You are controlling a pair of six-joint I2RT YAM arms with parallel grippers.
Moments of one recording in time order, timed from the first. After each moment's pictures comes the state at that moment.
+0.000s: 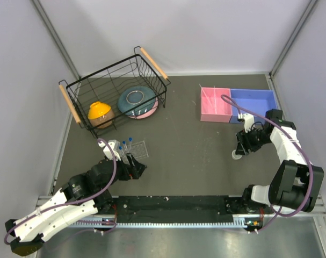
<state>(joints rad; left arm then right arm) -0.96 0.27 0.46 -0.70 -0.31 -0.86 -0.25 1.30 0.88 -0.95 -0.55 -0.74</state>
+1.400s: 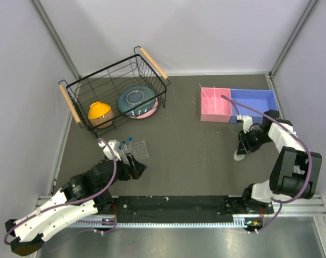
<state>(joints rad) -0.96 0.27 0.46 -0.70 -0.31 -0.86 -0.25 1.44 0.87 -0.89 -0.53 -0.73</state>
